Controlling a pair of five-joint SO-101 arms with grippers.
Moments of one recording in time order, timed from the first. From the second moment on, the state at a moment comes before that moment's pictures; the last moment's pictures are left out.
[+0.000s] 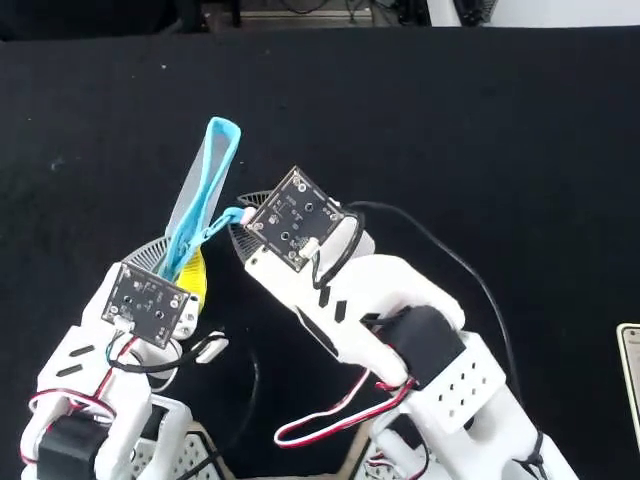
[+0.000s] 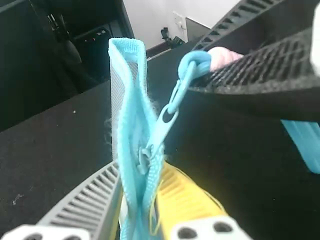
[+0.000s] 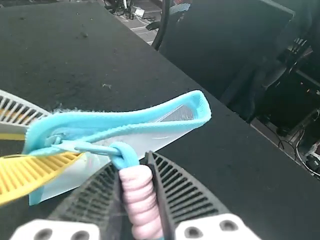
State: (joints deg) left arm 7.6 -97.6 56.5 69.2 -17.8; right arm -38.7 -53.8 36.8 47.7 14.8
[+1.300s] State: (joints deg) left arm 7.6 -97.5 60.2 69.9 -17.9; right arm -34.7 -54.5 39.5 43.5 14.8
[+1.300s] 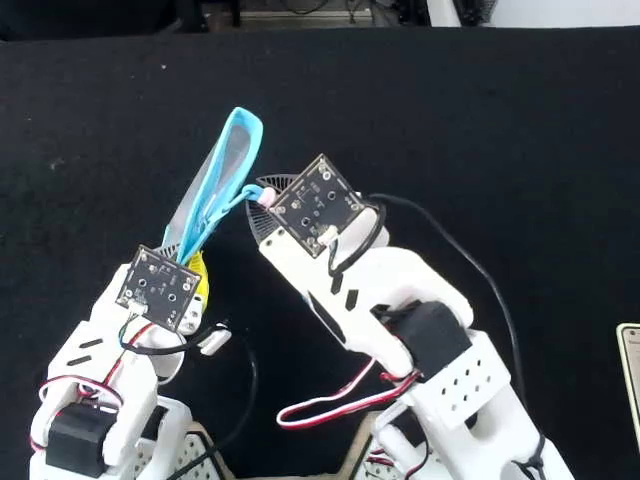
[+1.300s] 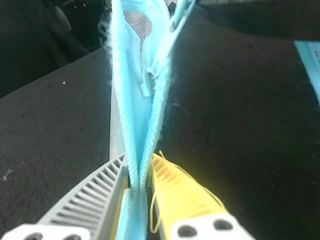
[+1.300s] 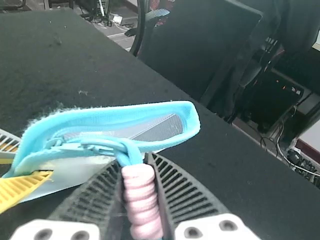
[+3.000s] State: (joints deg) left arm 7.6 -103.9 64.9 69.8 -18.1; right arm -16.4 -1.7 22.5 21.4 7.4
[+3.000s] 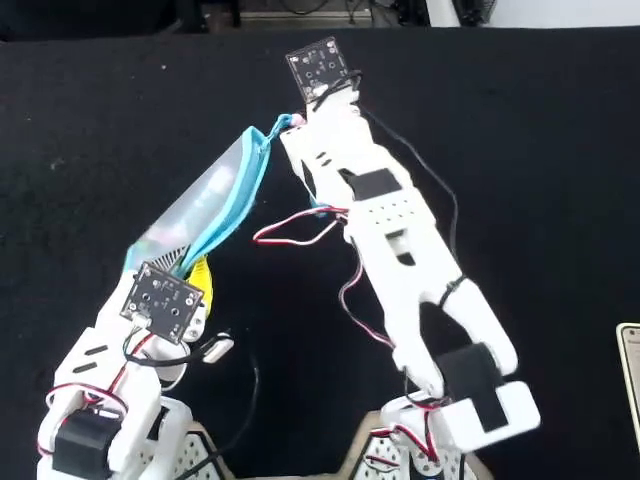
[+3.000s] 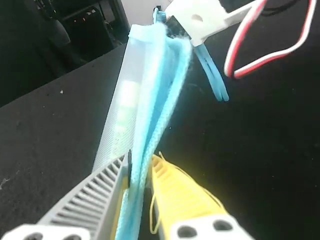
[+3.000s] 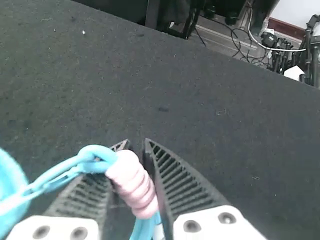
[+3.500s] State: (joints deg) left arm 7.6 -104.0 65.3 69.8 -18.2; right arm -15.9 -1.2 22.5 21.4 7.4
